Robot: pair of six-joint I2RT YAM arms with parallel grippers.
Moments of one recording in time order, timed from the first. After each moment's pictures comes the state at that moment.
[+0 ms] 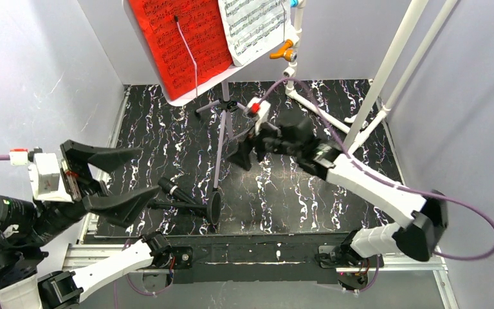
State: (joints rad) left arm -0.89 0.60 1.64 -0.77 0.09 -0.10; right arm 0.85 1.30 1.24 -0.18 -0.35 0.12
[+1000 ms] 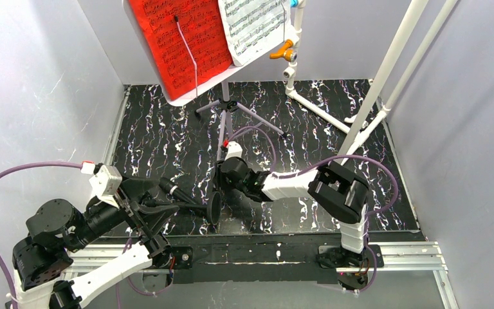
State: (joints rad) left arm -0.89 0.37 1.29 -1.01 0.01 -0.21; right arm 1.11 1.91 1.09 0.24 0.25 0.68
